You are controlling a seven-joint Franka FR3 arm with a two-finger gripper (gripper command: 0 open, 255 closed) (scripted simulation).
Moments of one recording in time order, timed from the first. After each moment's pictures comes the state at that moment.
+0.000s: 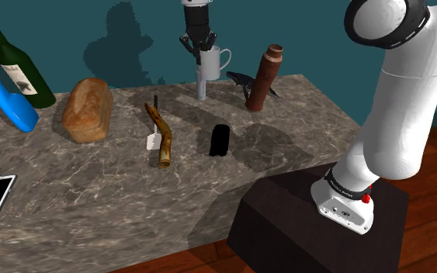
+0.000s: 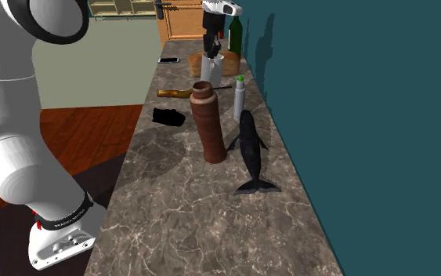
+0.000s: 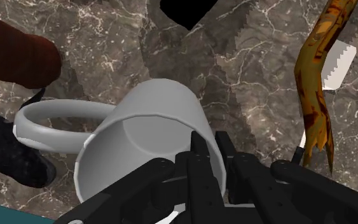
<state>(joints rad) 0.19 0.35 -0.05 -1.33 0.07 1.51 0.46</state>
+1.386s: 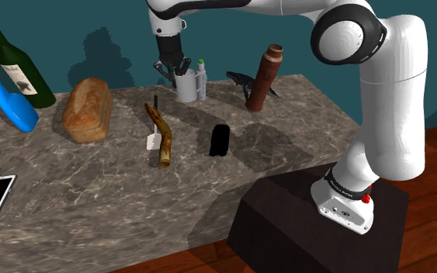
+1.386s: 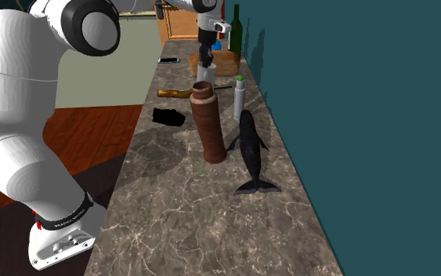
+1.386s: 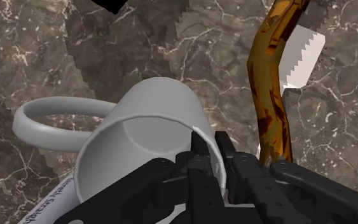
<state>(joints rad) 0.28 0.55 -0.01 -1.20 0.08 1.60 0.59</state>
